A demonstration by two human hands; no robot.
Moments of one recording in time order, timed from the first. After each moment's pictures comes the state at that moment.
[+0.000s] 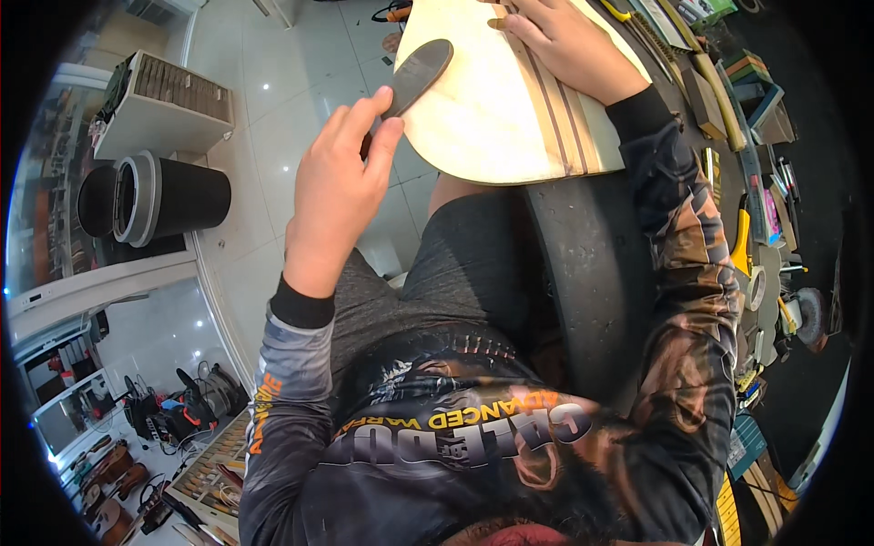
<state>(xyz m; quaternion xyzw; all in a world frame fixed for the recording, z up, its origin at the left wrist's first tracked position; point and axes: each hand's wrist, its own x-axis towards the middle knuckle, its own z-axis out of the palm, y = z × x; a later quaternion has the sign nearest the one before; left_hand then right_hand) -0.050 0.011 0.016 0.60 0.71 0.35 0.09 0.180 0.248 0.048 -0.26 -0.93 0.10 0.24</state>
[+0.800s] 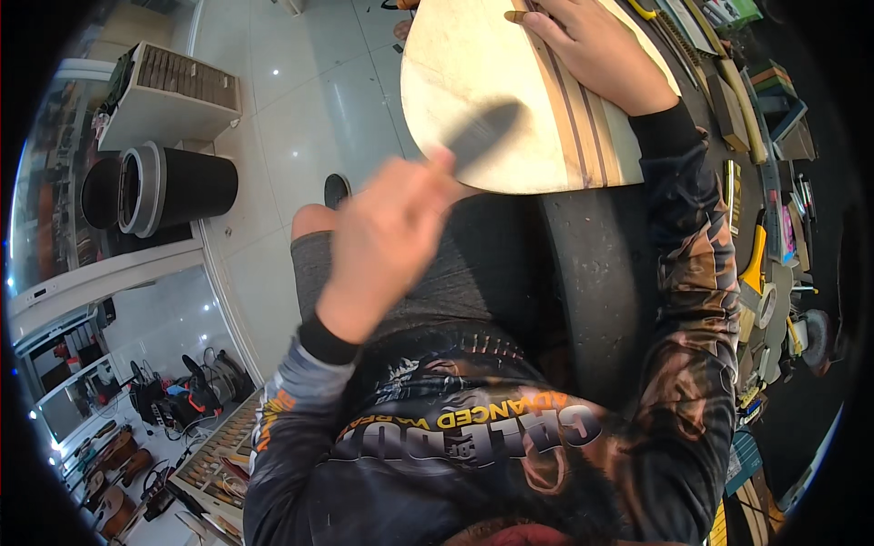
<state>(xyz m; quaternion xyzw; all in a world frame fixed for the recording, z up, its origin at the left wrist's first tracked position) -0.015 -0.024 -0.007 0.64 0.66 0.38 0.12 0.181 0.249 0.045 -0.25 -0.94 0.09 0.21</state>
